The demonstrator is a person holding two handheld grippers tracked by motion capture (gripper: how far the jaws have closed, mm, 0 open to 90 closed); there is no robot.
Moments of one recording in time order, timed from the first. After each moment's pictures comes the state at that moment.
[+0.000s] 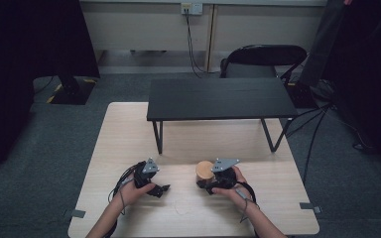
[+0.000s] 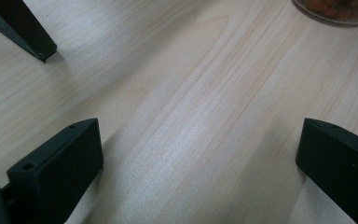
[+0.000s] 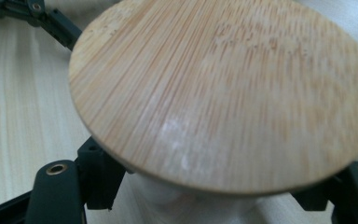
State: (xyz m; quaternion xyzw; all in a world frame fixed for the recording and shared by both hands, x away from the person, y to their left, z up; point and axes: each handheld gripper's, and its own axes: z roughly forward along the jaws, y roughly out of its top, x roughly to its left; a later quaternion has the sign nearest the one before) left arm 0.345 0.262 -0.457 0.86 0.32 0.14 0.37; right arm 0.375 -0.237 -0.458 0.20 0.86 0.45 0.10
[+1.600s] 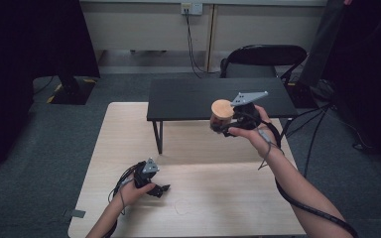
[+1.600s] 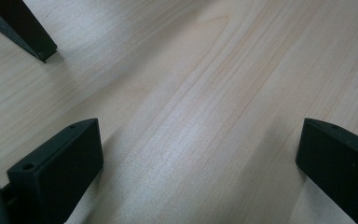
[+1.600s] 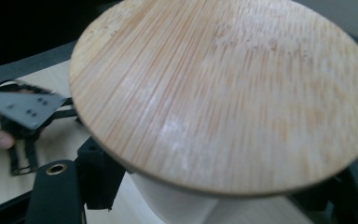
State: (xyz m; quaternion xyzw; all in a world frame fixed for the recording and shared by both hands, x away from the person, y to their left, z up) left arm 0.345 0.262 -0.457 0.86 0.32 0.14 0.37; right arm 0.421 -0.255 -0.245 0.25 0.84 0.45 0.16
